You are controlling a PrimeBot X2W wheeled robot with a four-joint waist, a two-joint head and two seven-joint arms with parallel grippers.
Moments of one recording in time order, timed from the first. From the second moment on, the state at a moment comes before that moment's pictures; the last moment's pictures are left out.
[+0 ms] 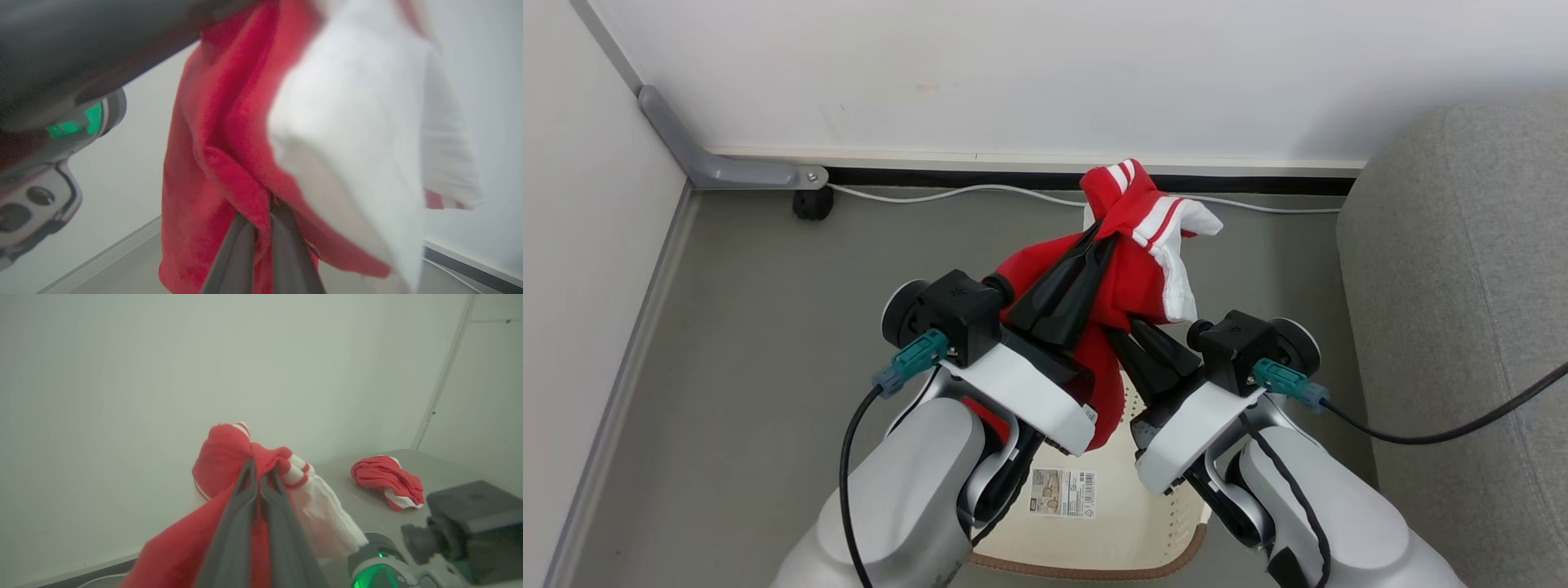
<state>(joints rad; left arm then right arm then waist) -0.56 0.04 -0.68 0.30 -0.56 -0.03 -0.25 -0.57 -0.07 0.70 0.50 0.41 0.13 -0.26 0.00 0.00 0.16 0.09</state>
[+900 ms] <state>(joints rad) -0.51 0.04 -0.58 0.42 -0.42 -0.09 -0.26 -0.45 -0.15 0.50 0.33 0.45 0.13 -0.26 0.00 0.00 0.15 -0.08</state>
